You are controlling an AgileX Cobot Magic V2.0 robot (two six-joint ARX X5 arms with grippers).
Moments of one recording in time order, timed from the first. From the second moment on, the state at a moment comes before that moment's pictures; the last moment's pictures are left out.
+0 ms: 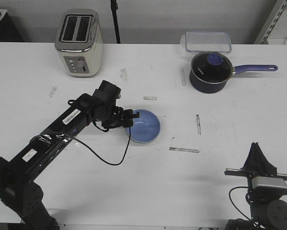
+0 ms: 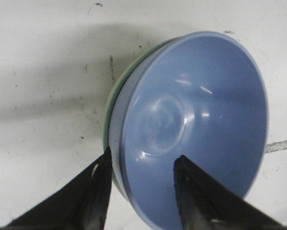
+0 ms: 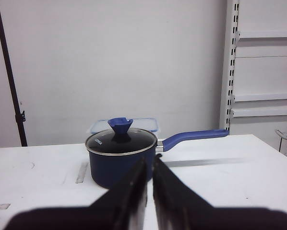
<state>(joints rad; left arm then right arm) -0.49 1.76 1.60 -0.82 0.26 -0.49 -0.06 0.11 0.37 -0.12 0.00 0.05</state>
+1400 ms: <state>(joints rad) -0.09 0.77 0.63 0.04 0.03 0.02 -0.06 0.11 0.37 -0.12 0.00 0.05</state>
